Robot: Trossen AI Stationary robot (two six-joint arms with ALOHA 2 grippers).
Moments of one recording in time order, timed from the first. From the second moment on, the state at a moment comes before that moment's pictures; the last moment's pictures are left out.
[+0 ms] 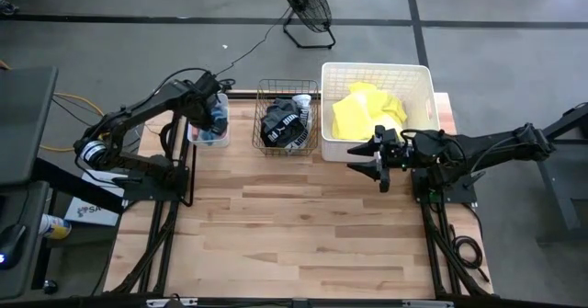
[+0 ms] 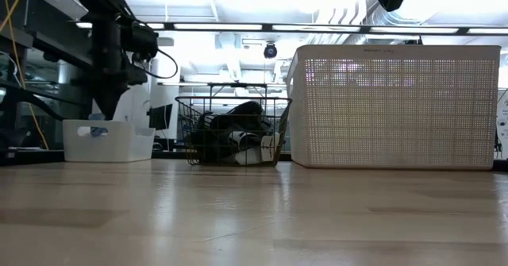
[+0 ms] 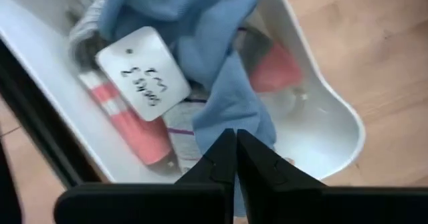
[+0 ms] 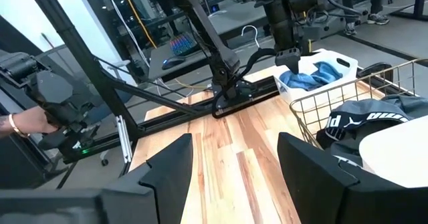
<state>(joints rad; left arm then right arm) 0.93 1.26 0.93 -1.04 -0.05 -0.22 0.15 0.82 0.74 -0.05 0.18 0.39</state>
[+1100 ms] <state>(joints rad) 0.93 1.22 0.97 -1.03 -0.13 -0.18 0.15 0.82 0.74 -0.06 0.18 0.39</state>
